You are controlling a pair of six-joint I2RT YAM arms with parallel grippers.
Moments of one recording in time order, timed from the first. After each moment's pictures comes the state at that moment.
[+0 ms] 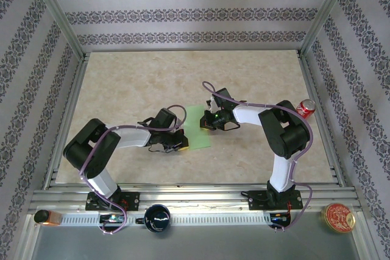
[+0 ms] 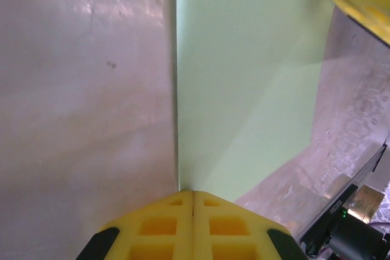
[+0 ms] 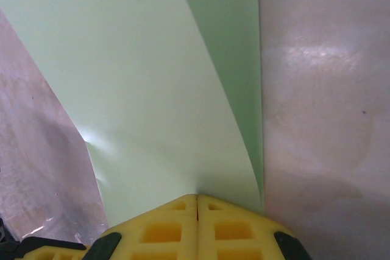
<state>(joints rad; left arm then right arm) -0.60 1.67 0.71 -0.06 0.53 -0.92 0.48 1.89 1.01 -0.22 -0.52 0.63</state>
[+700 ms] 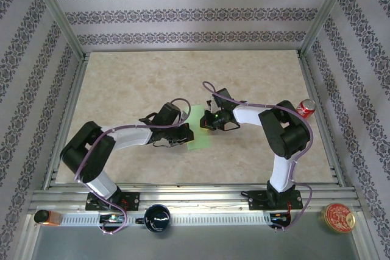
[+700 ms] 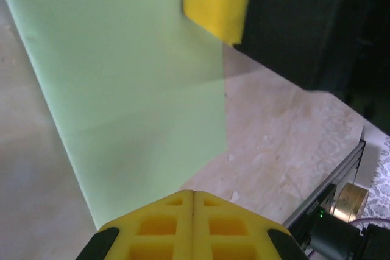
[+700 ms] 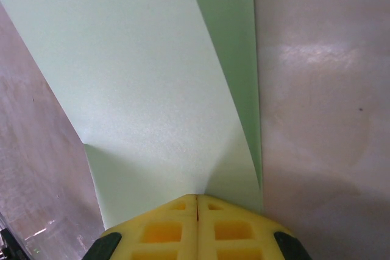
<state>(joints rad) -0.64 1.64 0.79 -0.07 0.48 -0.92 0.48 1.89 1.00 -0.21 -0.52 0.65</state>
